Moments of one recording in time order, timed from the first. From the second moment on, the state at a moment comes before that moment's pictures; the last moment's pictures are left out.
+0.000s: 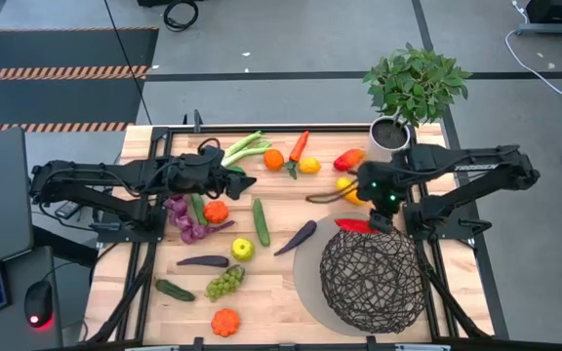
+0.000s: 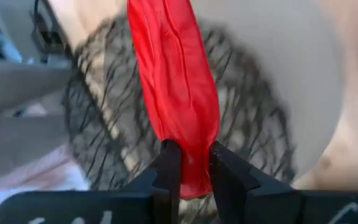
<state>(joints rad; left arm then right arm) 0.00 1.09 1.00 -0.35 -0.31 -0.96 0.04 1.16 1.18 -1.29 -0.42 0.60</state>
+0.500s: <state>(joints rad) 0.00 1.09 1.00 -0.35 -0.30 -0.96 0.26 1.16 1.18 -1.33 -0.28 0.84</state>
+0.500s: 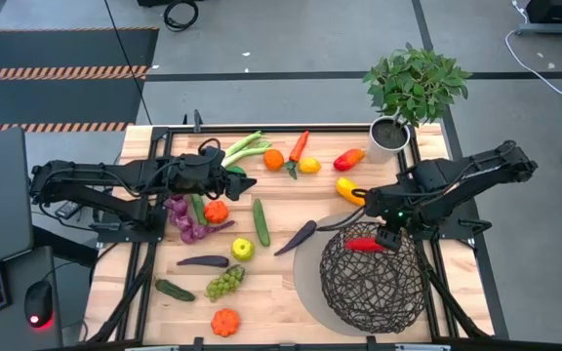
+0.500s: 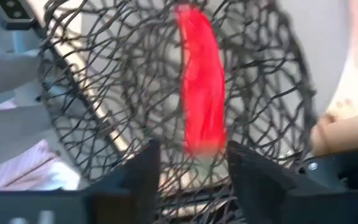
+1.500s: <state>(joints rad) 0.00 1.09 1.00 -1.01 -0.22 -1.17 -0.05 1.30 1.18 -0.91 -0.13 0.56</state>
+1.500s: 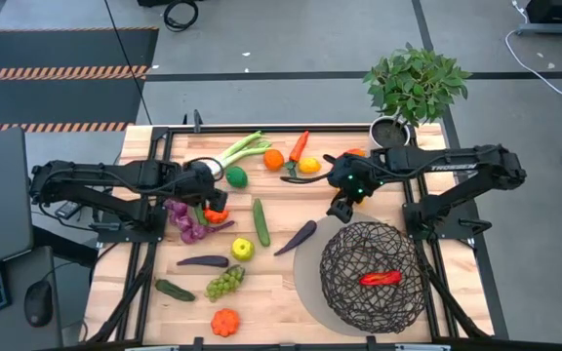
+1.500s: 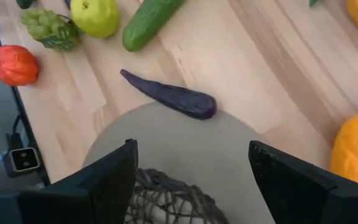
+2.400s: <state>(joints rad) 0.21 1.20 0.80 -1.07 -0.12 -1.32 -0.09 1.30 1.18 -0.92 -0.14 0.43</state>
